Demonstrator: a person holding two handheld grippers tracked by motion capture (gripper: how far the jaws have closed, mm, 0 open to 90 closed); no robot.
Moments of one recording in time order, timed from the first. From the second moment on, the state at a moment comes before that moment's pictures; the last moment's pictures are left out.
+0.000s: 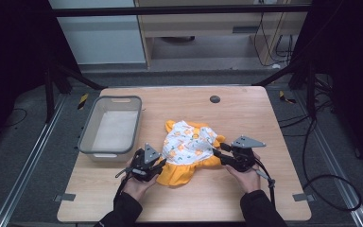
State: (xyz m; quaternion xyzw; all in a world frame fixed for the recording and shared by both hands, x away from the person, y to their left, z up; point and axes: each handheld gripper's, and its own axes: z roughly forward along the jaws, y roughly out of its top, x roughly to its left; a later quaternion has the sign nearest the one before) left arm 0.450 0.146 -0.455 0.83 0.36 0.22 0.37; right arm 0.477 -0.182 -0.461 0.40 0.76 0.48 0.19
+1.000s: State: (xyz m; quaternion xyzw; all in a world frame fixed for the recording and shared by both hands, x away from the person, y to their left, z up) left arm 0.424 0.103 -0.481 0.86 0.33 0.17 0.35; right arm 0.455 -0.192 -0.490 0.38 0.81 0.41 0.17
